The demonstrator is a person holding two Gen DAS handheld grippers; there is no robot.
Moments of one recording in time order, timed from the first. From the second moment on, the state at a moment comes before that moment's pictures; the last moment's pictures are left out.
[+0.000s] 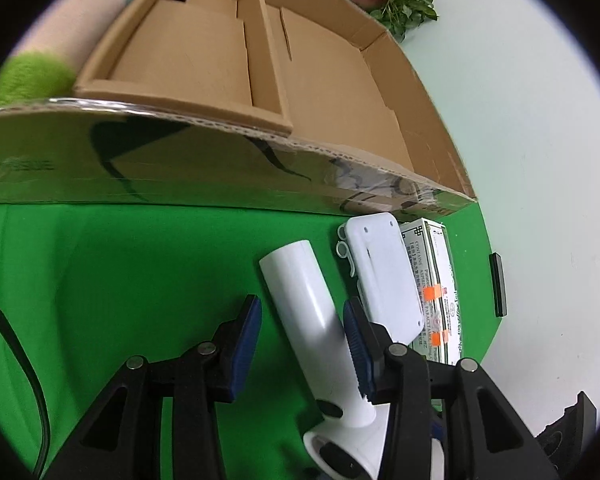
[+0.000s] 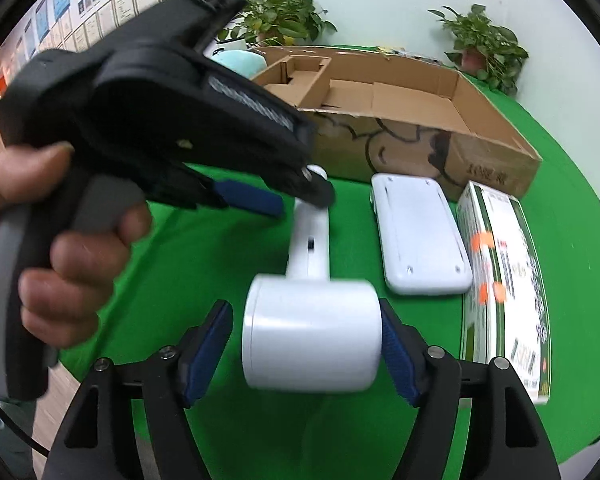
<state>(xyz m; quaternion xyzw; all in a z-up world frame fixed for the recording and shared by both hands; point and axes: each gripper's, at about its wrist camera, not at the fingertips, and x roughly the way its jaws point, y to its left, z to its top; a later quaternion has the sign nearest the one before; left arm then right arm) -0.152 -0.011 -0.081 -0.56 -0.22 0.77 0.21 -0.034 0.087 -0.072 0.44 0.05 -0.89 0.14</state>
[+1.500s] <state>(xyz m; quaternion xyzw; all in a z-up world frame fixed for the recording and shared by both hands) -0.233 0.030 0.091 -0.44 -0.08 0.87 0.21 -0.093 0.090 0.021 0.38 0.01 -0.92 0.07</state>
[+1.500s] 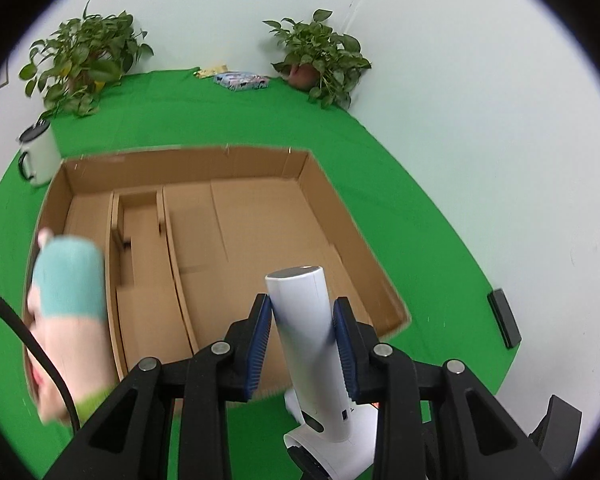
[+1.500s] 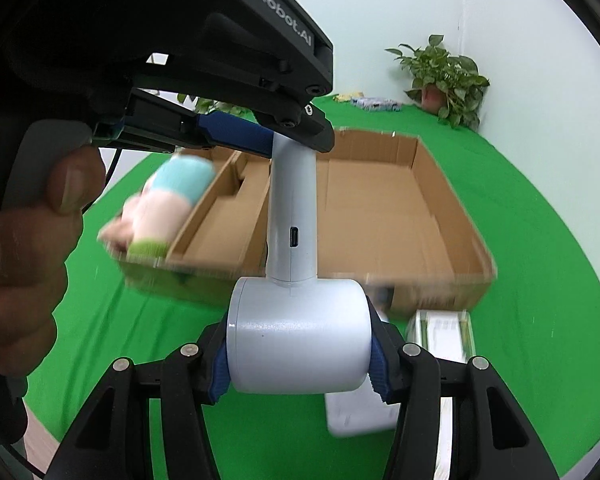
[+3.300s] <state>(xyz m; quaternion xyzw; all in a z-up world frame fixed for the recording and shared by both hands) -0.353 0.003 -0.017 -0.58 -0.08 0.80 0.15 -0.291 0.096 -0.020 0.55 -0.11 -0.81 0.20</state>
